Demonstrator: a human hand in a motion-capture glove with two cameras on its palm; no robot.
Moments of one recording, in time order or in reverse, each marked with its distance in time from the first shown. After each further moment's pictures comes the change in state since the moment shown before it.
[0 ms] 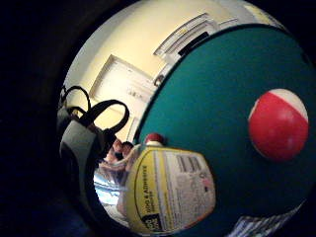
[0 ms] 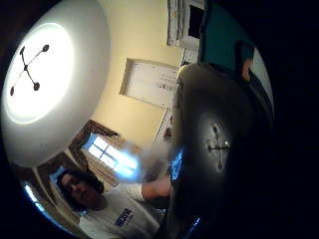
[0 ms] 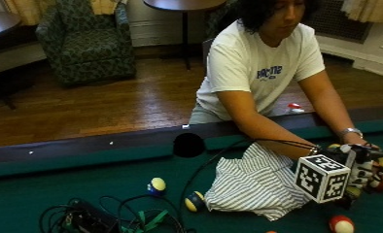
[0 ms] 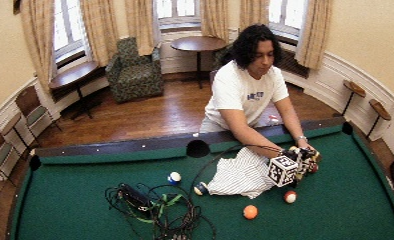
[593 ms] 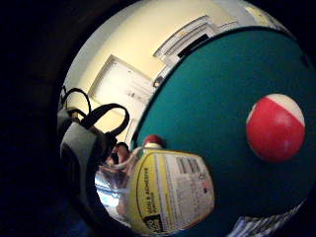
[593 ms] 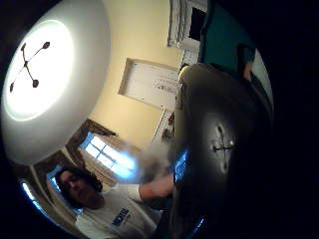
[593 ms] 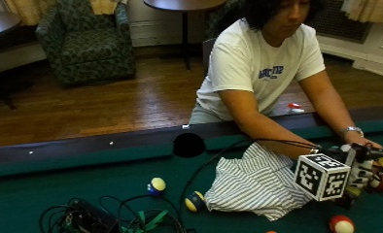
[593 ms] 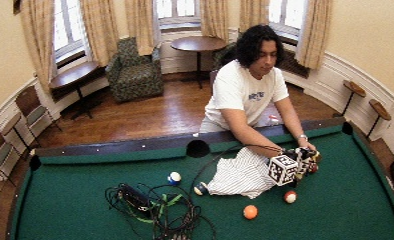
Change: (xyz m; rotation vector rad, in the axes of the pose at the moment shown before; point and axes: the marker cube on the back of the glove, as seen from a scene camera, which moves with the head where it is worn) arm -0.001 0.000 0.001 0.029 0.023 -0.021
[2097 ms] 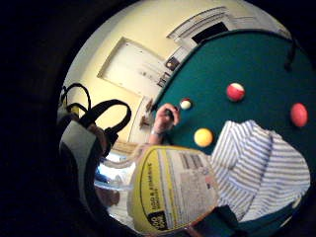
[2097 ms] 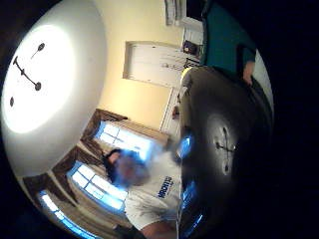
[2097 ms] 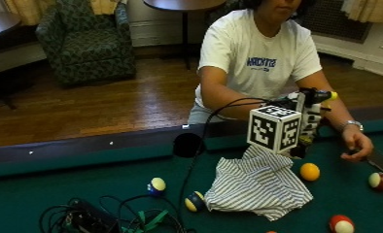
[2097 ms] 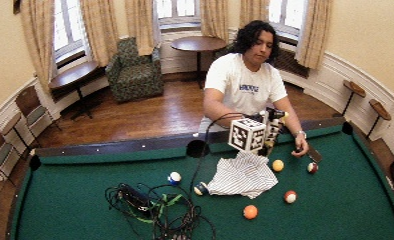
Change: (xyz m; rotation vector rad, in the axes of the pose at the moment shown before) arm -0.125 0.069 -0.145 -0.261 -0.078 -0.002
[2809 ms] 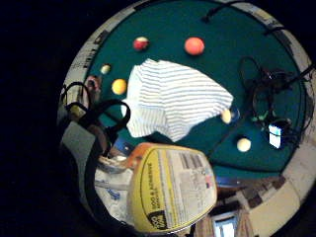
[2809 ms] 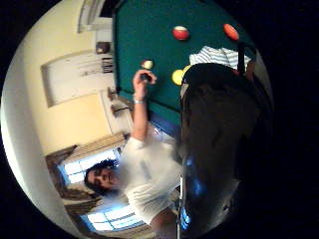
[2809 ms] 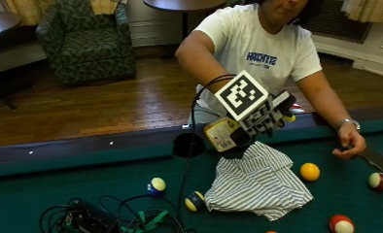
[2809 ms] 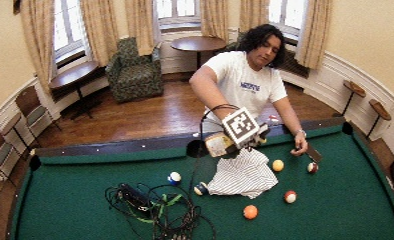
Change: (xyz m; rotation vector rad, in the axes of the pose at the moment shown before) arm -0.008 0.064 -0.095 -0.204 0.682 0.510
